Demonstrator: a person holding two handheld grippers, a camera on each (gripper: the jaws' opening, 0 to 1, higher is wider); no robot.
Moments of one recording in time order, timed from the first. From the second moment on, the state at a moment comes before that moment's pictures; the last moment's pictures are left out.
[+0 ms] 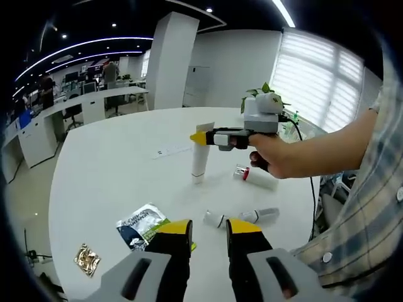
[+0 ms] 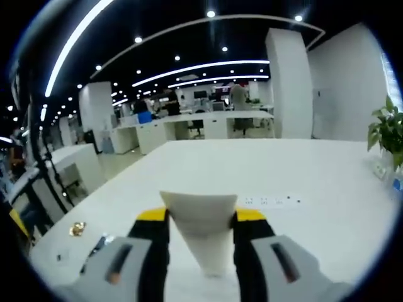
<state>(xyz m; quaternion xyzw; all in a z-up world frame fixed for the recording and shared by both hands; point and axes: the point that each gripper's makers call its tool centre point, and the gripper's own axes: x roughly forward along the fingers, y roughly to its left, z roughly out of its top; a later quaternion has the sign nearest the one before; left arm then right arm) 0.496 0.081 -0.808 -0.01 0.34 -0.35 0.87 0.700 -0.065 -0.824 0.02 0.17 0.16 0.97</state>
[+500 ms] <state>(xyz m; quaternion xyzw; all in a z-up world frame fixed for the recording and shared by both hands) 0.490 0.074 -0.803 0.00 0.33 -0.36 0.87 0.702 -0.072 -0.825 0.04 0.20 0.14 0.97</state>
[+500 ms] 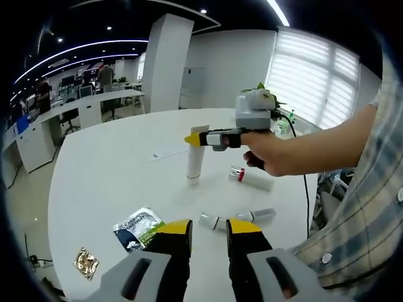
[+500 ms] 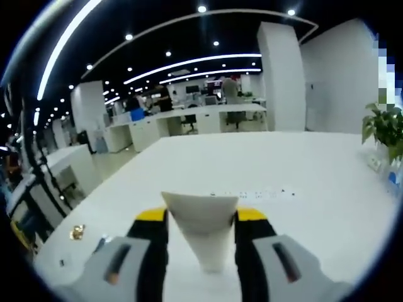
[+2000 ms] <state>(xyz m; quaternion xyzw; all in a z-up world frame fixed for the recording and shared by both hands) 0.443 0.030 -0.801 0.00 0.33 -0.36 0.87 0.599 -0.224 -0.901 -0.03 0.33 0.17 0.93</state>
